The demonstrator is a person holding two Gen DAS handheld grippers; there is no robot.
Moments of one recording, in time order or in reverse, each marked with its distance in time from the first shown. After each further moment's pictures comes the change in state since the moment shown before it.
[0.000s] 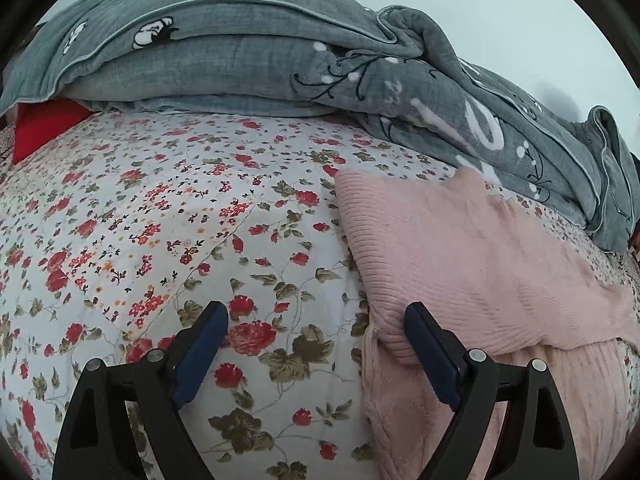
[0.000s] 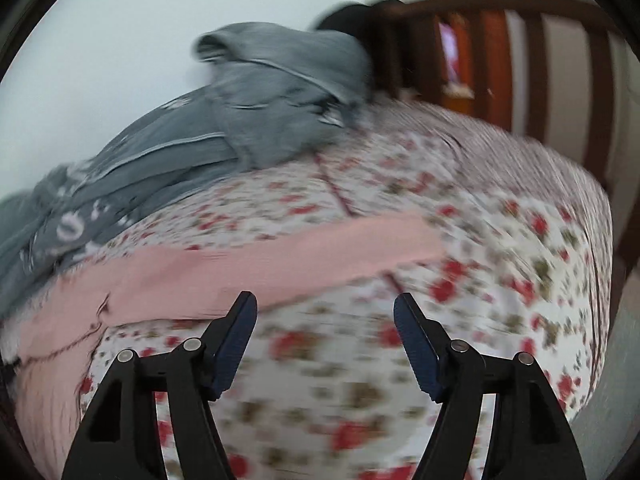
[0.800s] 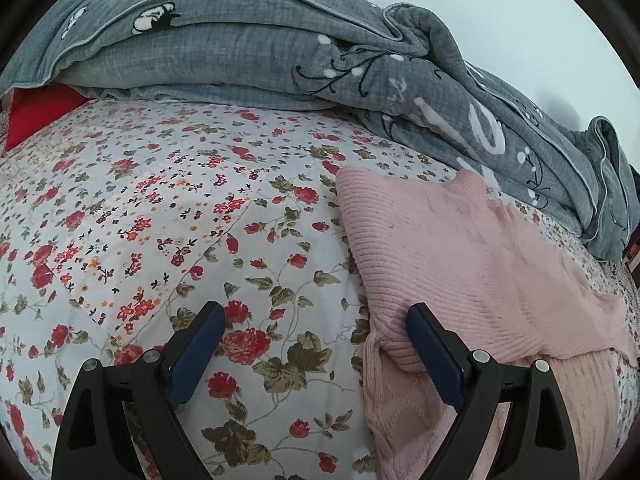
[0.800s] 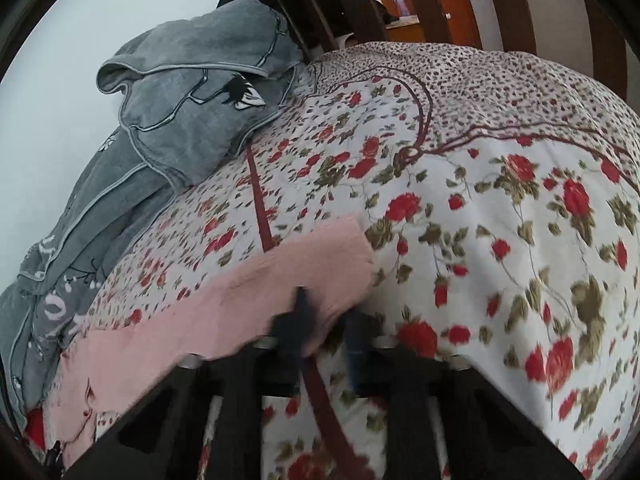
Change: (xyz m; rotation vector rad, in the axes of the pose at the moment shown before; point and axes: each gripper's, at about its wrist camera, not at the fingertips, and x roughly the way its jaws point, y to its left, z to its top) left arm 0.011 0.009 0.004 -0.034 0.019 -0.043; right arm 0.089 -0.060 0.044 0.230 0.109 0.018
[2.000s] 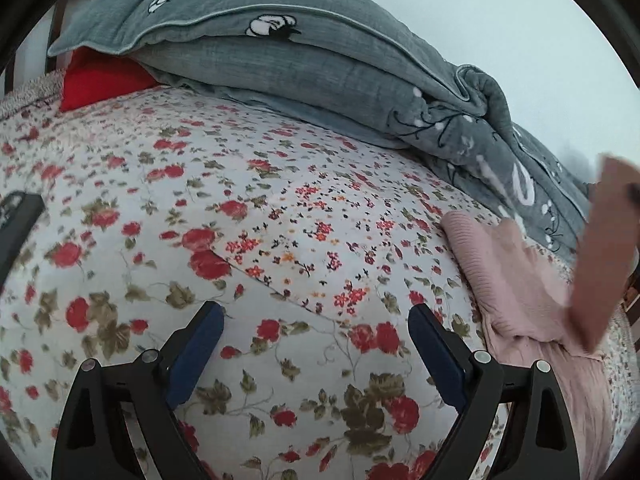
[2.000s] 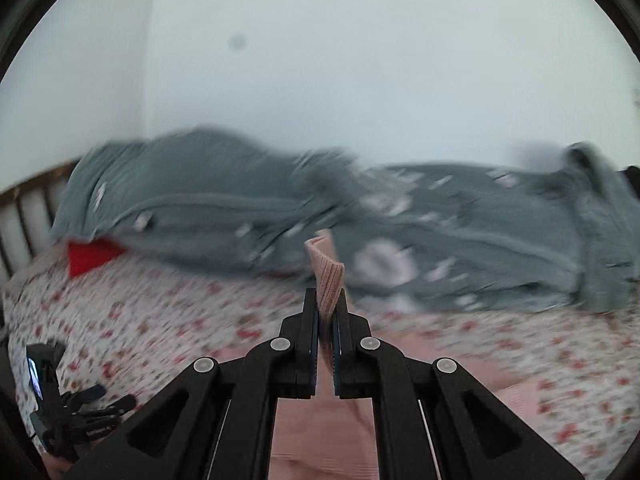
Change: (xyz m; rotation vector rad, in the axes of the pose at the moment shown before) left arm -0.049 0.109 -0.013 -0.131 -0.083 0.010; right arm -0.111 0.548 -0.237 -0.812 -0.164 0.492
